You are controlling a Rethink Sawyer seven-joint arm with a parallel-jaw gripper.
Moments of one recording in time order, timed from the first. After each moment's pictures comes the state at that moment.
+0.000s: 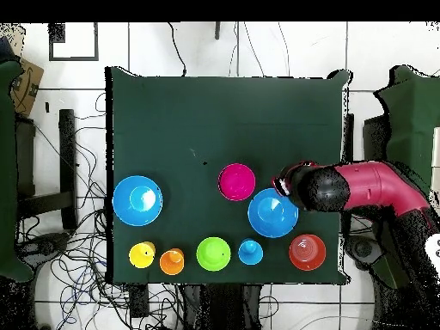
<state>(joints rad) -1.05 -0.69 0.82 1.73 -0.78 0.83 1.33</state>
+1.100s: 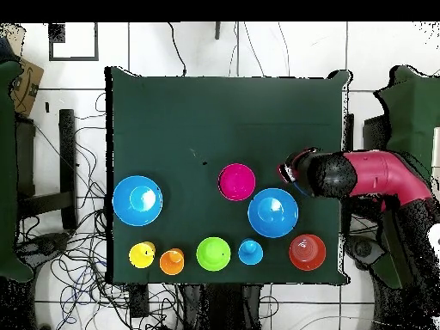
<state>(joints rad) -1.04 -0.62 0.82 1.63 -0.78 0.83 1.26</state>
